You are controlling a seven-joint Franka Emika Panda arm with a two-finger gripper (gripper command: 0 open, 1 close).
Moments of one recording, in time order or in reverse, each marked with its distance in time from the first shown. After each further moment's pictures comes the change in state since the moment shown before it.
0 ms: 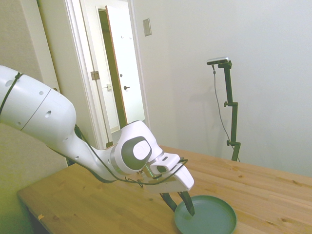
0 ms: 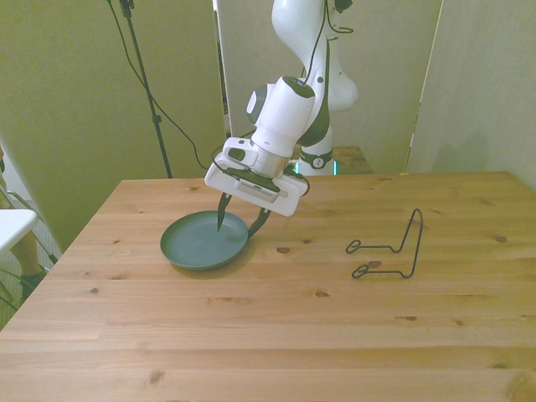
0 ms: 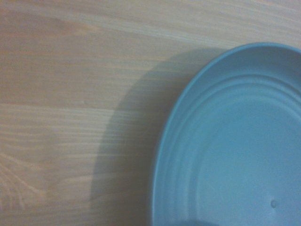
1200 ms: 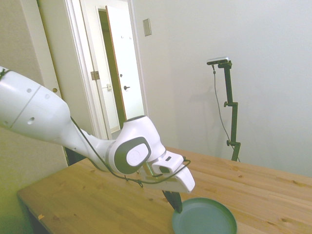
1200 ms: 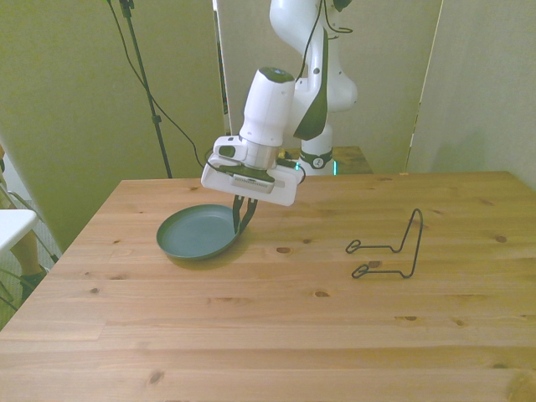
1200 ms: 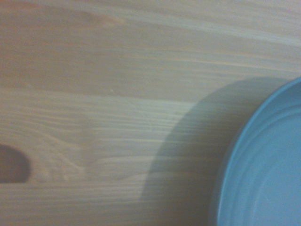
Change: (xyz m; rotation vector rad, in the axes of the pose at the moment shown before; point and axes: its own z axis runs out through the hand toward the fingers) arm 0.009 0.022 -0.032 0.190 -0.138 -0.006
